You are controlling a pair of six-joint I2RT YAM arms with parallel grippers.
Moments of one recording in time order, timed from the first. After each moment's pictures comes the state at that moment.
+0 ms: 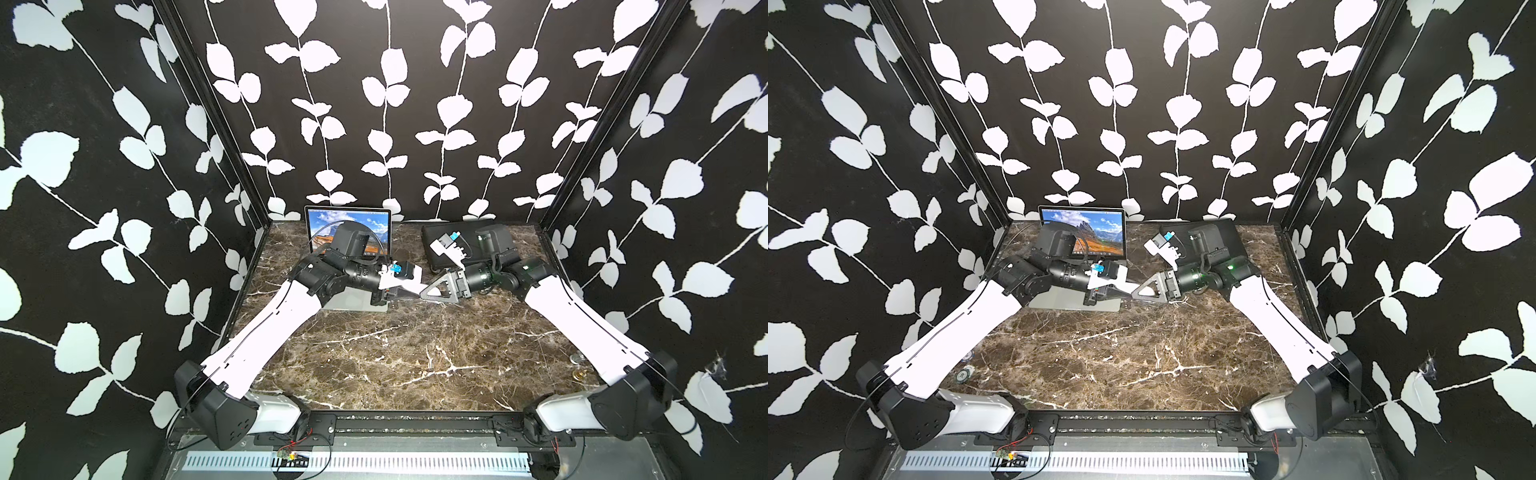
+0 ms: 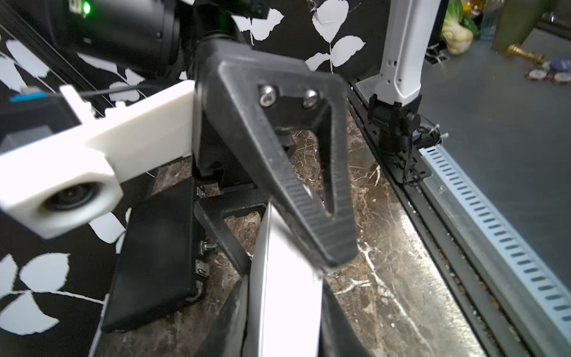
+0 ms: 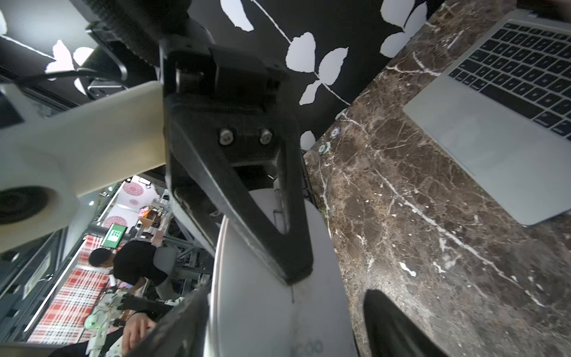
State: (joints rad) left arm -0.63 1.34 1.40 -0.70 0.87 0.84; right arm 0.49 1.39 1.33 -0.64 -1.20 0.21
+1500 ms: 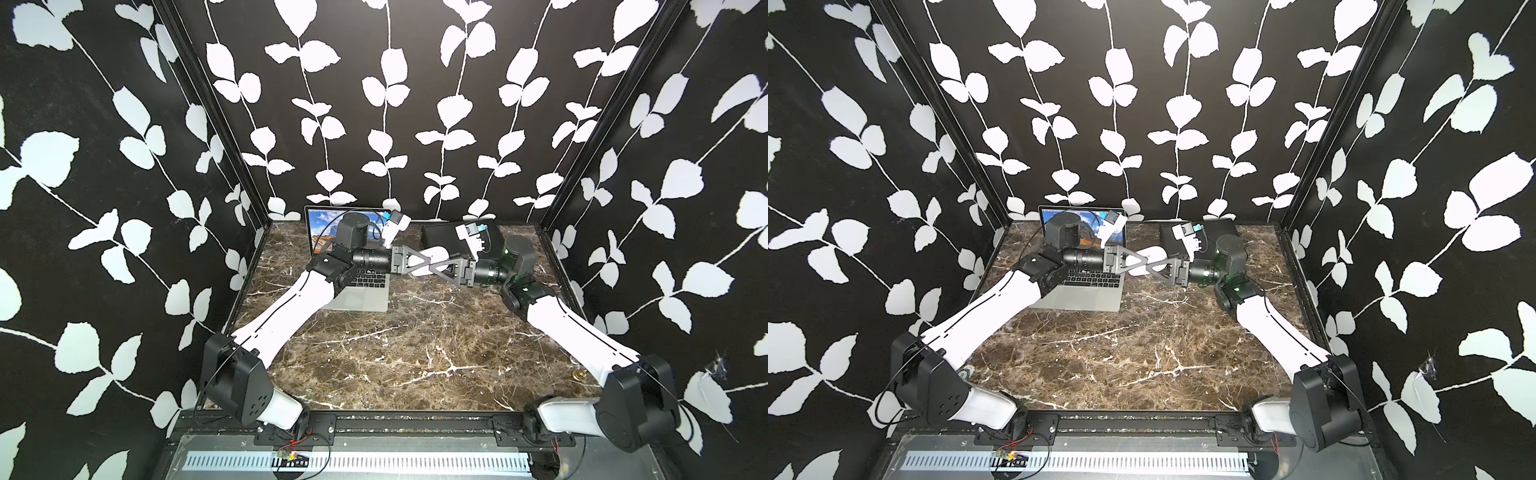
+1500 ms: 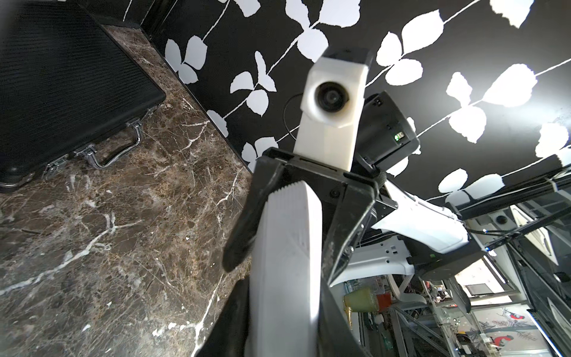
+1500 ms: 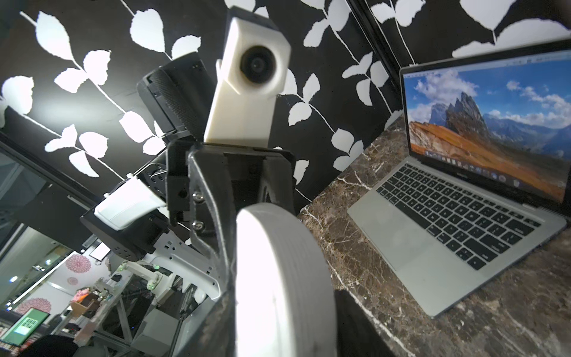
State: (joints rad) left arm -0.56 1.47 1.33 -0.18 0.95 -0.60; right arm 0.36 1.33 0.95 0.33 -1.11 0.68
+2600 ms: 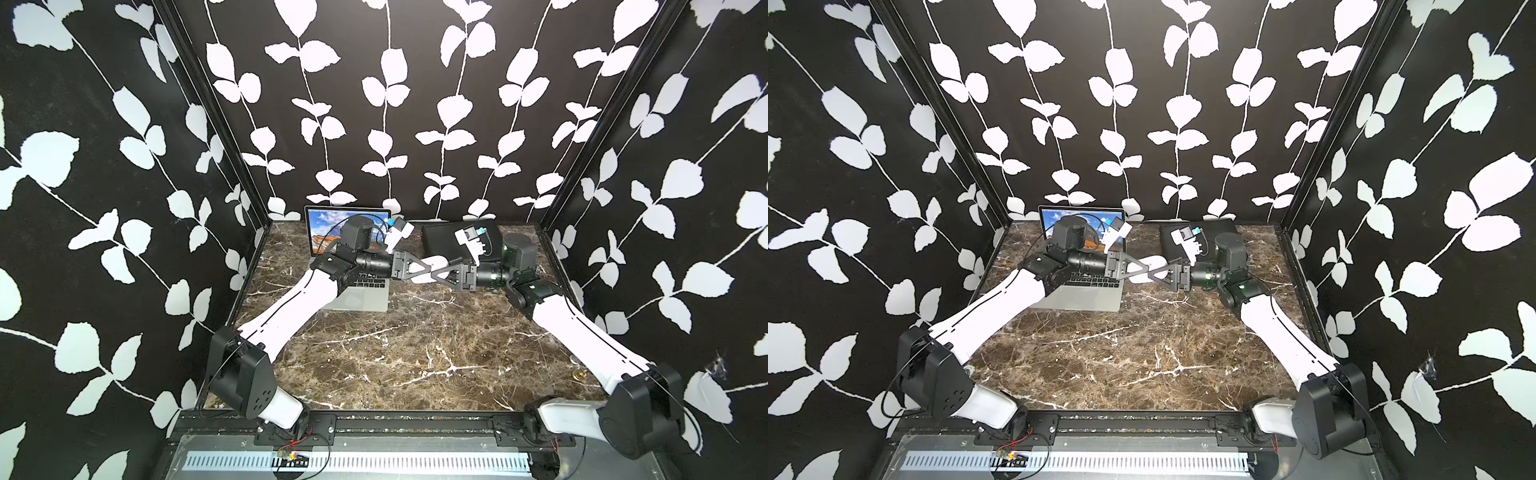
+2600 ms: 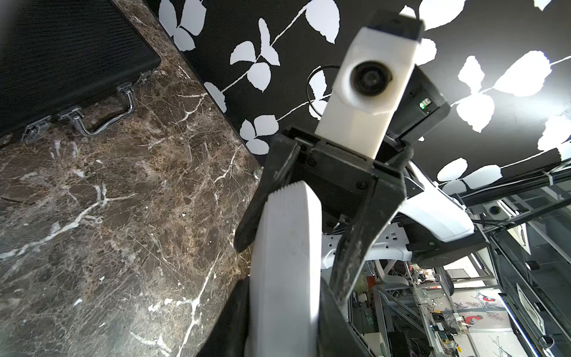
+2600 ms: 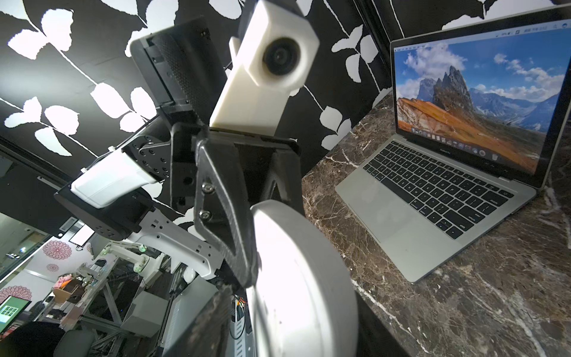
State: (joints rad) left arm -0.56 1.51 1.33 -0.26 1.00 -0.56; right arm 0.37 1.30 1.01 -0.01 -1.11 0.43
